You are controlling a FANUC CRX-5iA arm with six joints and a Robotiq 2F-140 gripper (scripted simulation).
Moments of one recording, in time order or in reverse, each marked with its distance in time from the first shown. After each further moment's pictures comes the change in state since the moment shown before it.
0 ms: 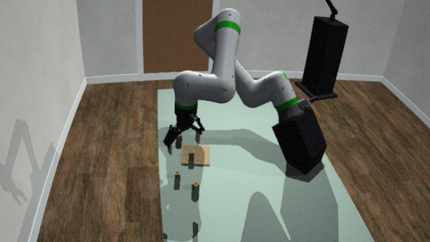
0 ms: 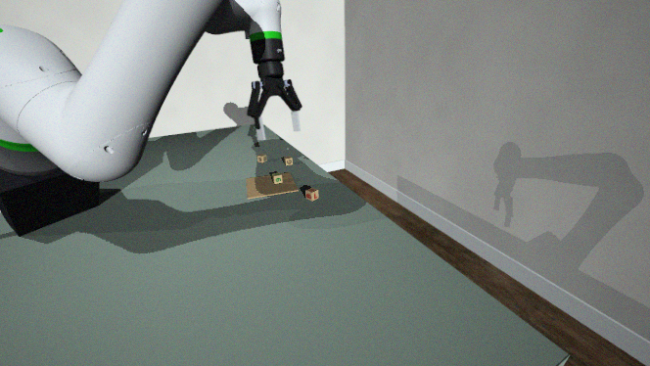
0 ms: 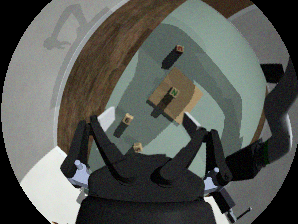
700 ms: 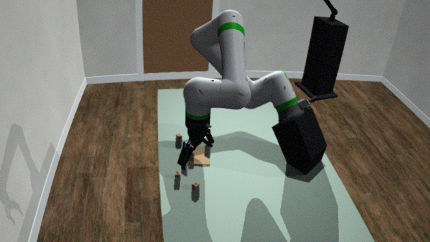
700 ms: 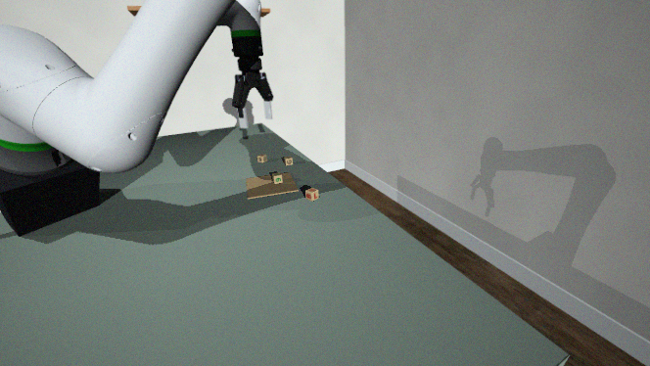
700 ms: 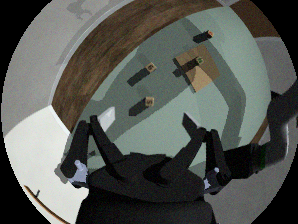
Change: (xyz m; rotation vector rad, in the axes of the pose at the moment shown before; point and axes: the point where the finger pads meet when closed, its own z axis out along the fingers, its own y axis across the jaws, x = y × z) arm -0.140 -0.024 -0.037 0.051 -0.117 -0.291
